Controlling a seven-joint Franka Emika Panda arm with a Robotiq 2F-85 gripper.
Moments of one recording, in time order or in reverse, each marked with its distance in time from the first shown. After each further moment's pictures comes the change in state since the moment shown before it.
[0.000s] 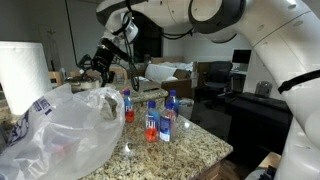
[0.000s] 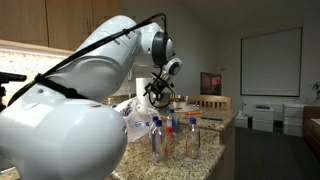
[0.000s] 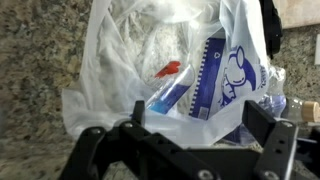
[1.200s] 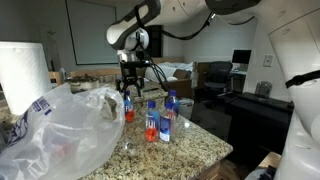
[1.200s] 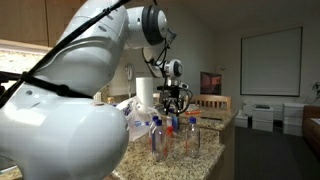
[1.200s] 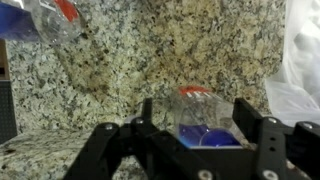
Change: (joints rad) arm 0.060 -0.189 -0.157 -0.391 -0.524 0.247 0.261
